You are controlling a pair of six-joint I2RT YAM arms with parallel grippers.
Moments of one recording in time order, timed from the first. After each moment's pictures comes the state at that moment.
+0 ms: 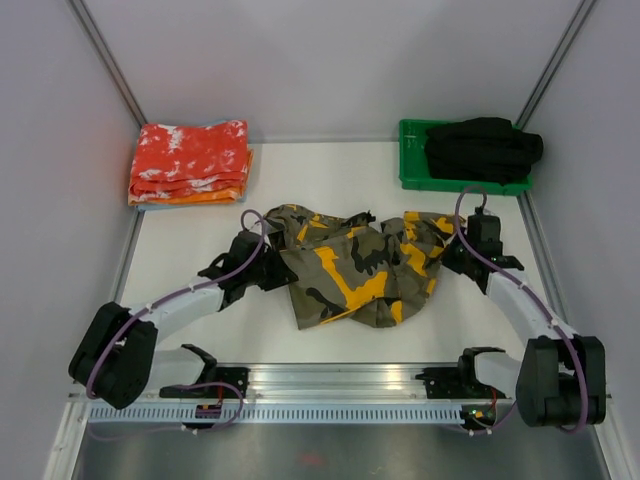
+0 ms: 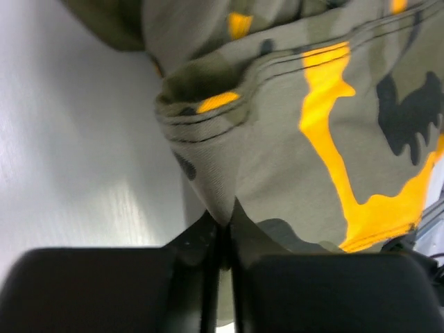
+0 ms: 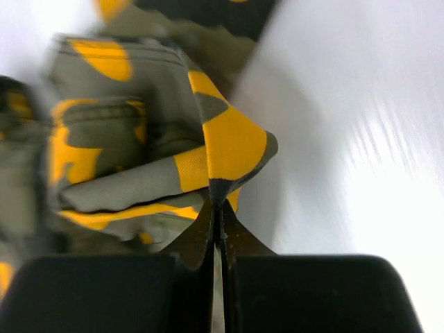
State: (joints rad) left arm -0.51 1.26 0.52 -0.01 0.18 -0.78; right arm 0.02 1.17 0.56 -0.24 -0.04 0.58
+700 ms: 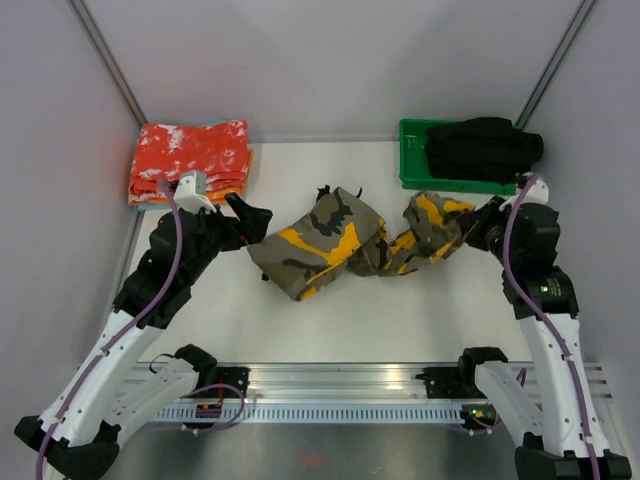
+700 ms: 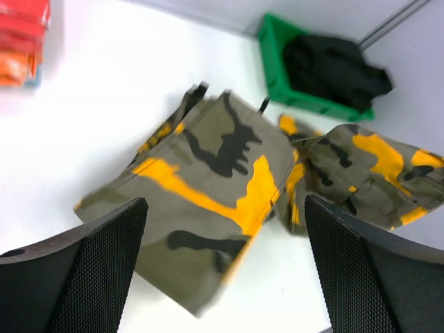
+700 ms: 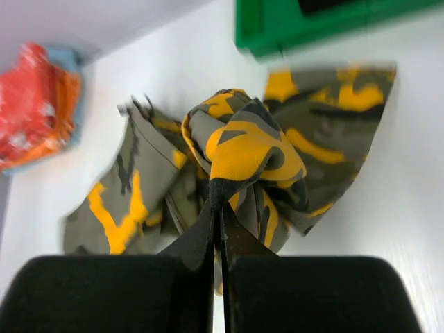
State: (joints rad) left arm -0.51 0.78 0.99 -0.43 -0.15 -0.59; right arm 0.03 0.78 1.01 -0.56 -0.11 0.48
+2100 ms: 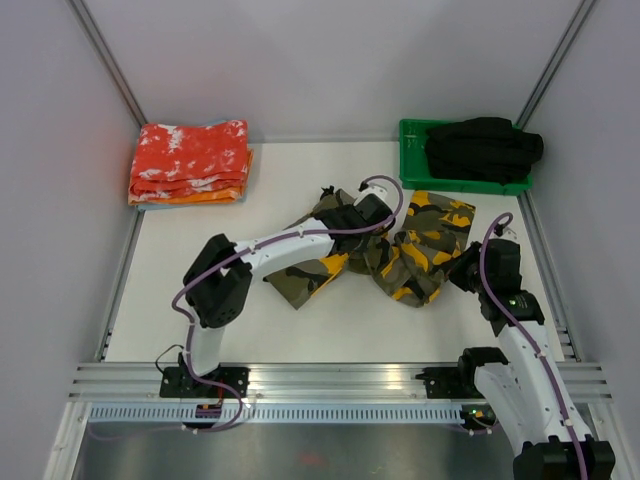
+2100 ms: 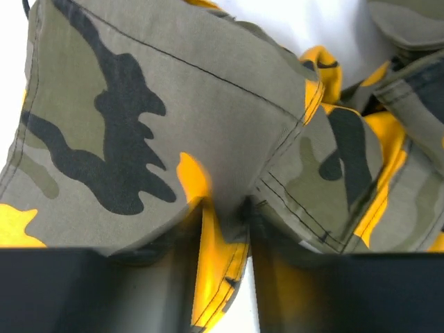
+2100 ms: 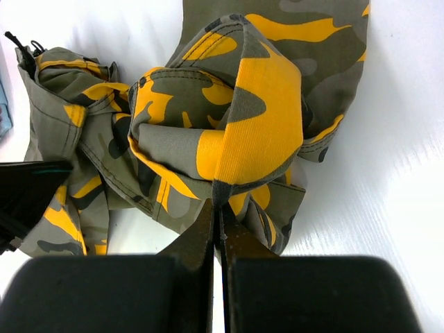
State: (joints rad) left arm -0.95 1.97 1.59 -0.54 -0.43 -0.37; right arm 0.02 0.69 0.53 -0.48 -0.09 0.69
